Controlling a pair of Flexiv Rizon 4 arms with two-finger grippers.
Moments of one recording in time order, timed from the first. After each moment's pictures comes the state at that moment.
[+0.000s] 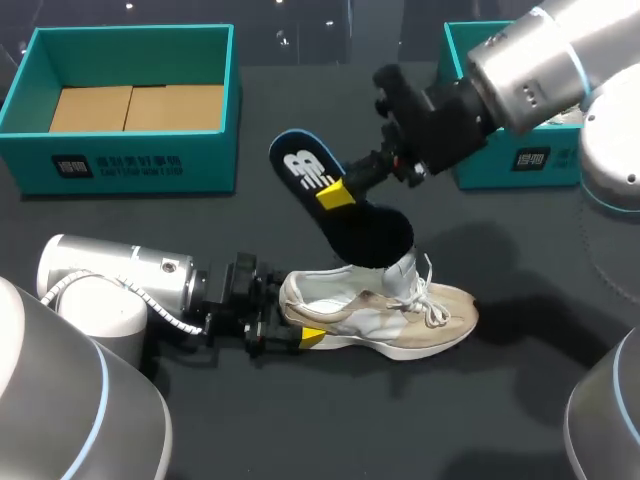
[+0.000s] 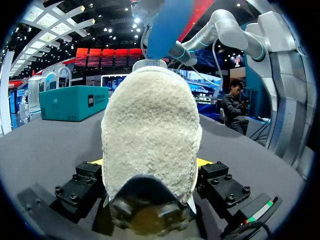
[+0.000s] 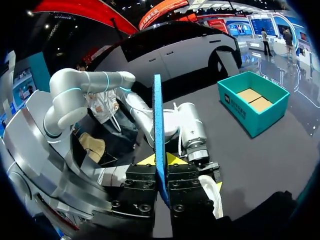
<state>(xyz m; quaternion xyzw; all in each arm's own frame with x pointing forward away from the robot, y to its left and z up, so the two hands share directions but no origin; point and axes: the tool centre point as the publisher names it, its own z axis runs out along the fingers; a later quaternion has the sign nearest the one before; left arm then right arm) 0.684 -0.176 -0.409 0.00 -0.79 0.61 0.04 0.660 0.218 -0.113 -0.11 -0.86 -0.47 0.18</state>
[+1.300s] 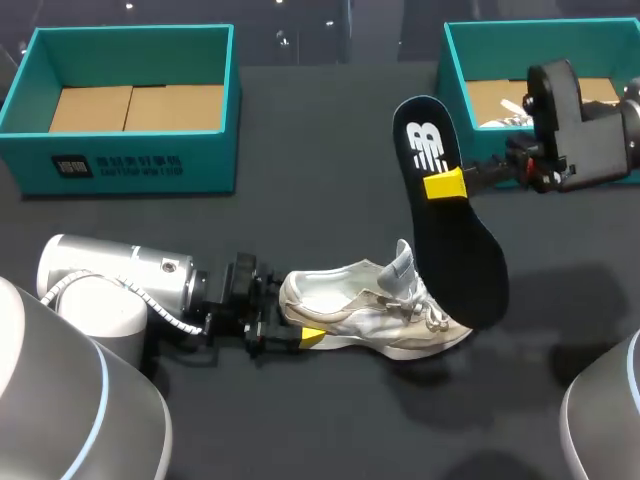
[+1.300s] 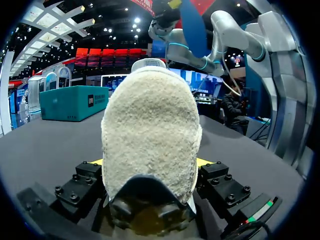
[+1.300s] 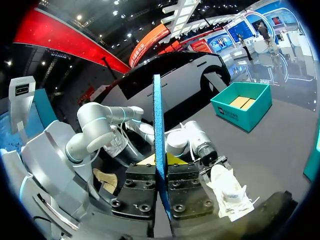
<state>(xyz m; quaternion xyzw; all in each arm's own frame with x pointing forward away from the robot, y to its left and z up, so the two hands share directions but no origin) 0.684 -0.176 -0.409 0.00 -0.79 0.61 0.04 0.620 0.120 -0.067 -0.20 -0.76 -0.58 0.20</state>
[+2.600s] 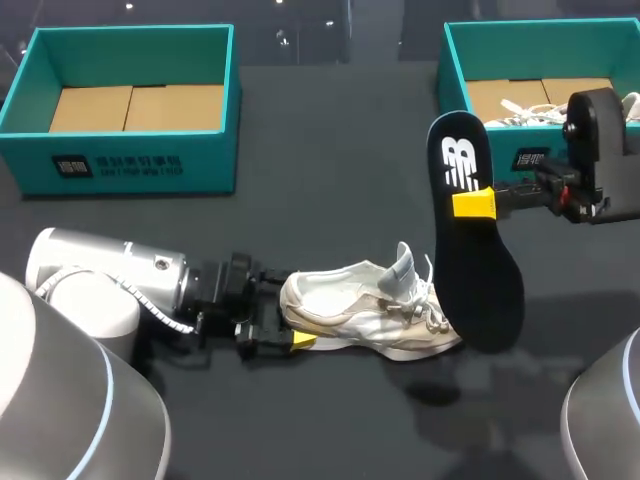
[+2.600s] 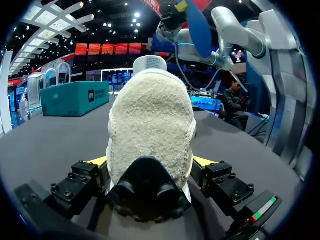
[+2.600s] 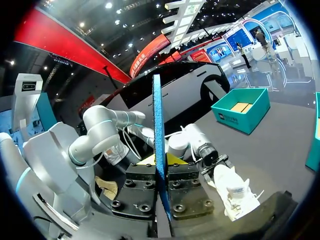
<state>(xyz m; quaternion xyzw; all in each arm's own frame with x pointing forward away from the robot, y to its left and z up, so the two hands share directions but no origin) 0.681 -0.161 -0.410 0.00 -0.81 0.59 0.04 0.597 0.100 -0.067 -0.21 -0.73 -0.62 0.19</state>
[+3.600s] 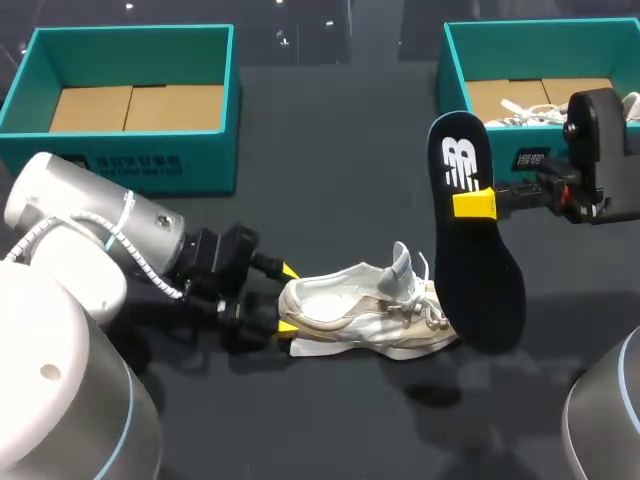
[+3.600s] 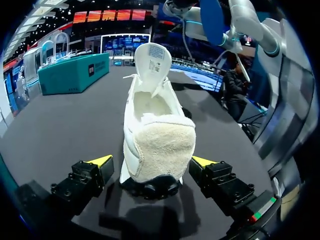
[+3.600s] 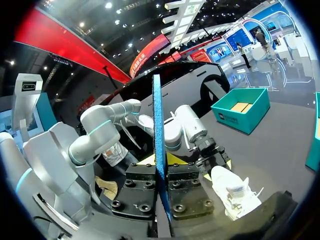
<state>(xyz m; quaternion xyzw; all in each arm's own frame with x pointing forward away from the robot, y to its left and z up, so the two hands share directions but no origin) 0.679 -0.131 -0.382 0.02 -0.90 0.44 0.07 0.597 0.100 -0.067 -0.21 -0.73 -0.62 0.19</state>
